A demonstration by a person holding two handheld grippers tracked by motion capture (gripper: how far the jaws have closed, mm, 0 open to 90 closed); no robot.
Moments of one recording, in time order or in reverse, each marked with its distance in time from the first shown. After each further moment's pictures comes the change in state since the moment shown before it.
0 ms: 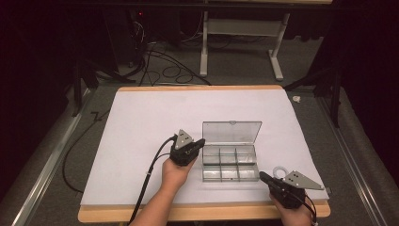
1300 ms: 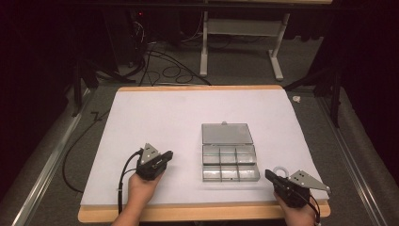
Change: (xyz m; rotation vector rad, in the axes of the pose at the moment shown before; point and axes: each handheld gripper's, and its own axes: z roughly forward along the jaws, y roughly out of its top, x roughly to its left) left arm 0.060 0.014 -0.095 0.011 0.150 0.056; right arm -0.010 -0.001 -0.006 -0.018 -0.058 0.026
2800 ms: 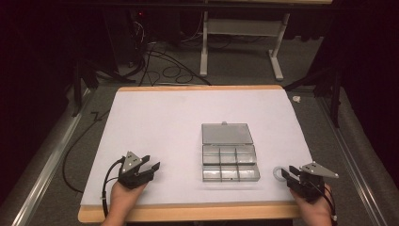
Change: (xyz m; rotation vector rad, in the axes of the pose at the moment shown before) left arm 0.035 -0.005 -0.031 0.012 0.037 0.013; right arm -0.049 0.003 -0.004 0.229 -0.233 0.054
